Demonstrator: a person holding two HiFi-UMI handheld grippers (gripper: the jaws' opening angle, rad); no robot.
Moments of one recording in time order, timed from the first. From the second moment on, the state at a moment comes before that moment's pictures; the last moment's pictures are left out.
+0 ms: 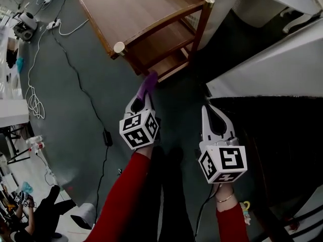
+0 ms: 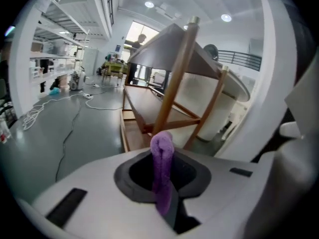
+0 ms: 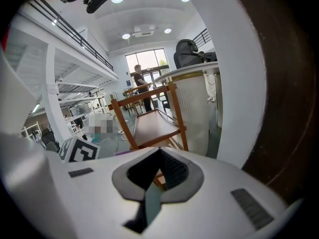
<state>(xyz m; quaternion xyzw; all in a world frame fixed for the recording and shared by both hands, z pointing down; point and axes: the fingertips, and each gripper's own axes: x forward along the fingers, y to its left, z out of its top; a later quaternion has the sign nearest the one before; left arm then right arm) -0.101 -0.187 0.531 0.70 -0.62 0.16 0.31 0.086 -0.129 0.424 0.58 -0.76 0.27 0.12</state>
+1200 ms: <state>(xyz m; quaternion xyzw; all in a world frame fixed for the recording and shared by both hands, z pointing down) 0.003 -0.287 0.762 0.81 -0.53 0.15 0.22 0.136 -0.210 0.614 0.56 -0.81 0.13 0.10</state>
